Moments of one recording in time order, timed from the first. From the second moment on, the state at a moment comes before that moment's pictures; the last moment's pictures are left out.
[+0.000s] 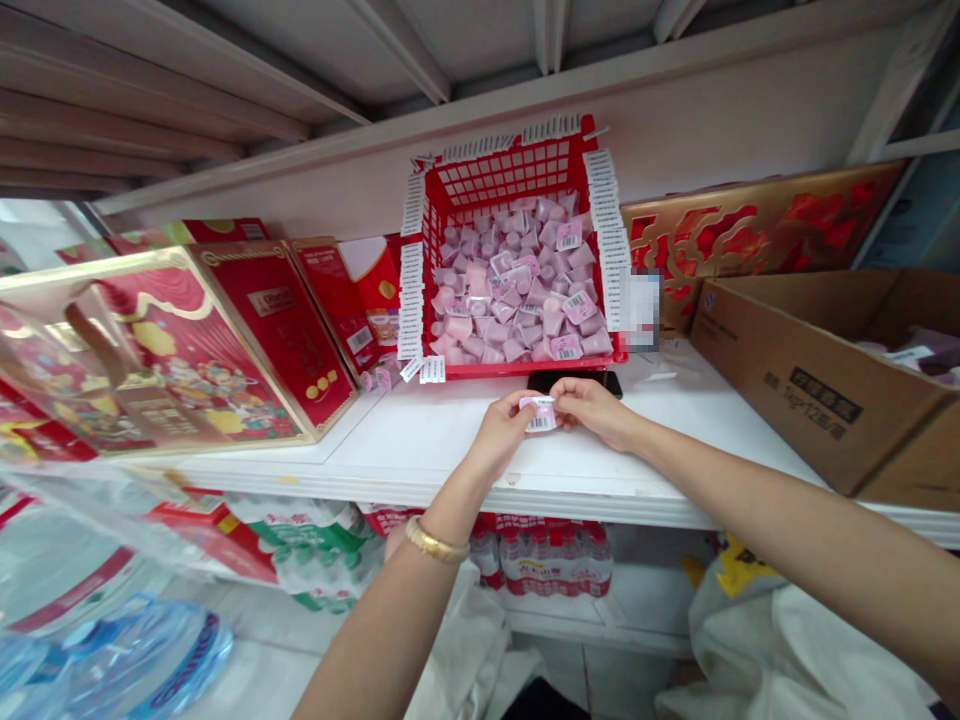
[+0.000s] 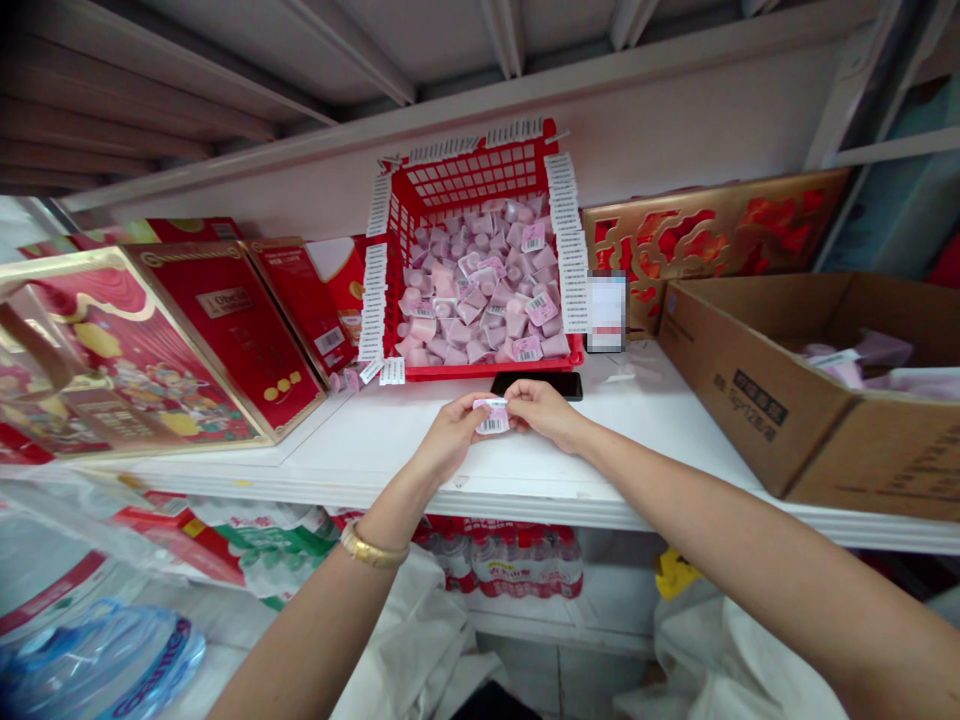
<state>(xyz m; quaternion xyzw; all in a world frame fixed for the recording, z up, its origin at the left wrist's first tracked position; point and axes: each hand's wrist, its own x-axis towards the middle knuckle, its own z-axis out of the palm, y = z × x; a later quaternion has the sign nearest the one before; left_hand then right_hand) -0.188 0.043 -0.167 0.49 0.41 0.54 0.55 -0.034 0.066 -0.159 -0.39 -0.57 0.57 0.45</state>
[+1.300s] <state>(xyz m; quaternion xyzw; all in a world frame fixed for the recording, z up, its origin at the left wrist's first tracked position) 0.053 0.033 -0.049 0.77 0.18 0.49 0.37 0.208 -0.053 -0.025 -0.53 -0.64 0.15 0.54</state>
